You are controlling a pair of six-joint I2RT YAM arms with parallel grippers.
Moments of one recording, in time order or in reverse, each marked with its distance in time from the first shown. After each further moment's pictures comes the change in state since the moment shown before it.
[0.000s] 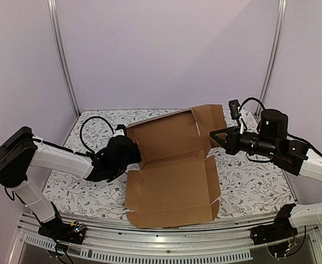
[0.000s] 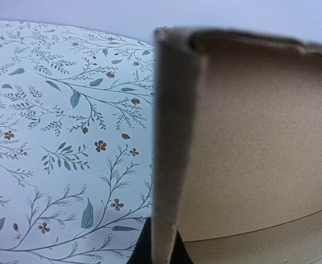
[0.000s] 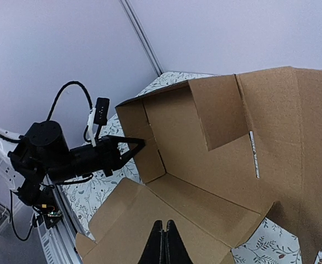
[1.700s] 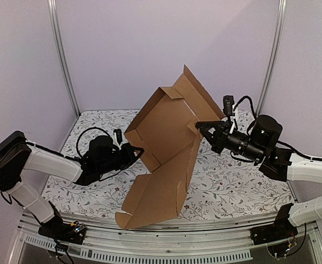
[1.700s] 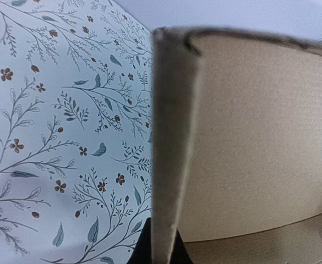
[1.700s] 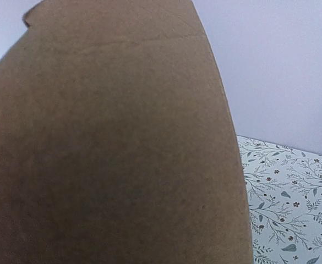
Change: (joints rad) left arm 0.132 -0.089 -0.191 0.306 0.598 -0.354; right arm 0.129 0.076 -0.084 0.496 0.067 -0.049
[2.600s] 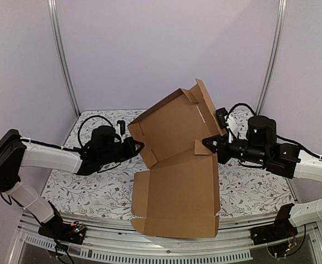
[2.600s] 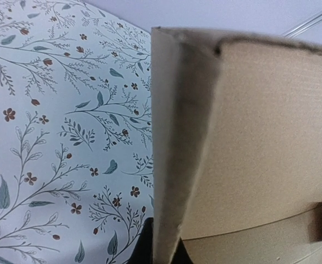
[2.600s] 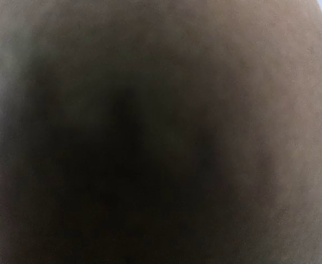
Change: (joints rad) left arm 0.028 -0.014 0.128 -0.206 0.027 0.197; right arm 0.003 -0.053 0.064 -0.497 0.084 -0.104
